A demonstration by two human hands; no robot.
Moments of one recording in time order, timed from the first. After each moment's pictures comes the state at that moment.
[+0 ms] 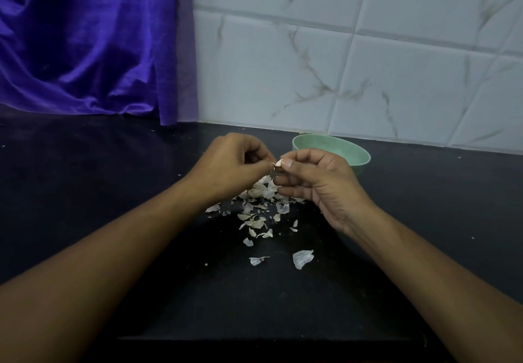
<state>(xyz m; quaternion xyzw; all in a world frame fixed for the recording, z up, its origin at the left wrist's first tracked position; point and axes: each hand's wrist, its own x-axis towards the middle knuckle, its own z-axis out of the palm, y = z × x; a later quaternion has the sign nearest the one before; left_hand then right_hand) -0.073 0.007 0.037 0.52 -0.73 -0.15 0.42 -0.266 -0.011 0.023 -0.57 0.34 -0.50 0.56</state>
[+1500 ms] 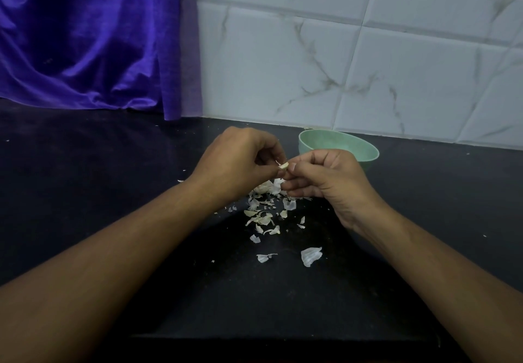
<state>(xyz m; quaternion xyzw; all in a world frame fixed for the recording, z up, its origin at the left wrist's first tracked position) -0.070 0.002 0.033 0.49 -0.78 -0.03 0.40 -0.265 -0.008 0.022 -0.62 0.40 -0.47 0.48</state>
